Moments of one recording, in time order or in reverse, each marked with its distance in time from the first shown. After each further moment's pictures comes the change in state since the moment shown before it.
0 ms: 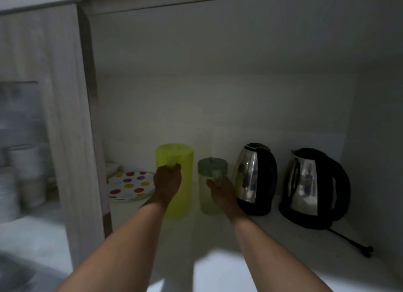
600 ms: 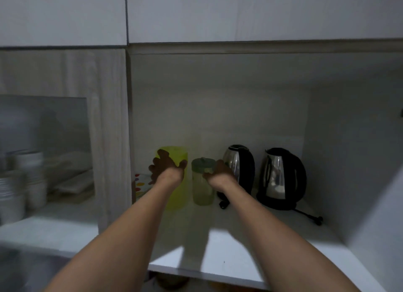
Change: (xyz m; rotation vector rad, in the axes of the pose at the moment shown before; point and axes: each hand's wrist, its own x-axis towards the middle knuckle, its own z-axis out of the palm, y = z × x) left_hand -0.058 0.040 -0.049 0.345 -0.003 0.107; right_hand -0.097 -0.111 -0.061 -0.547 -0.033 -0.005
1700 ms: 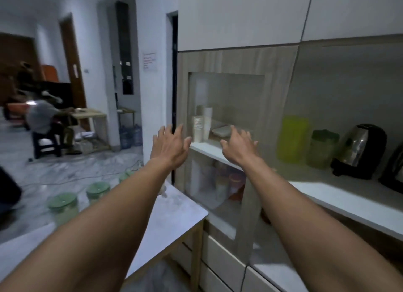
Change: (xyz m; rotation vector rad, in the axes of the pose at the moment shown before) left_hand -0.273 -0.217 -0.385 0.590 0.254 0.046; right_hand -0.359 -0.209 0.073 -0.131 -0.230 -0.529
